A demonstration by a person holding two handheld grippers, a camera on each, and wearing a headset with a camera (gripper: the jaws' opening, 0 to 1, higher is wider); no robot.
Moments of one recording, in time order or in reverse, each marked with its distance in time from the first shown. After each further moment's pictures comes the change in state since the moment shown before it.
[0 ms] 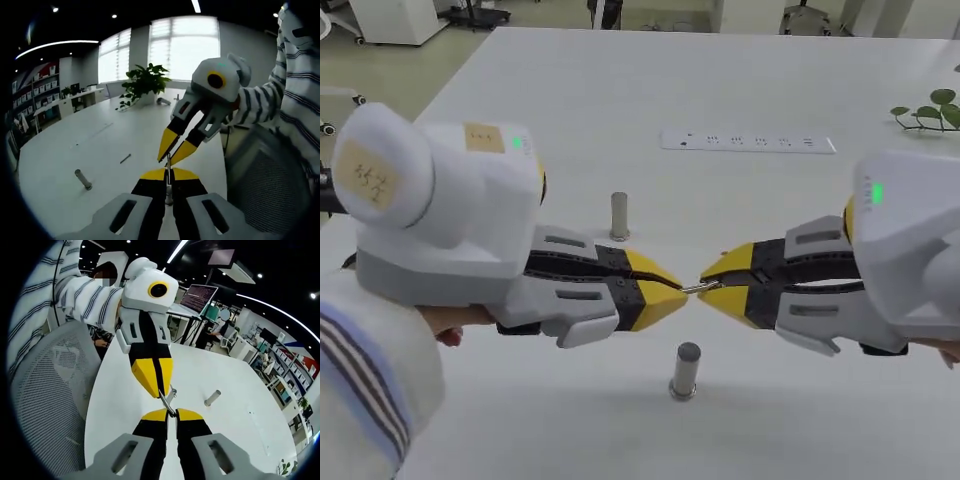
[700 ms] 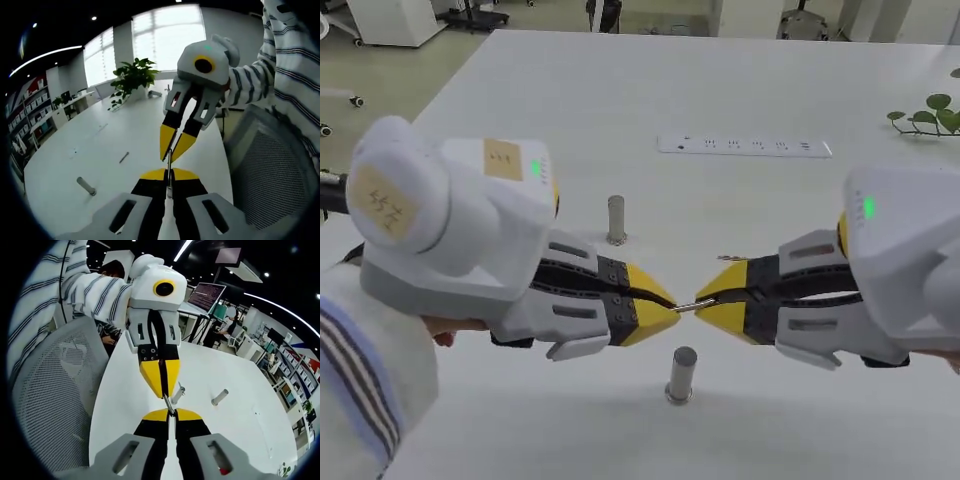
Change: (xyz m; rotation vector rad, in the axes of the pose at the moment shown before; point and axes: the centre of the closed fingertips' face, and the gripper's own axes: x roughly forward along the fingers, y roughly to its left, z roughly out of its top) left arm 0.002 -0.004 -0.011 0.145 0.082 -0.044; right arm 0.000 0.012 -0.004 -0.020 0.018 0.070
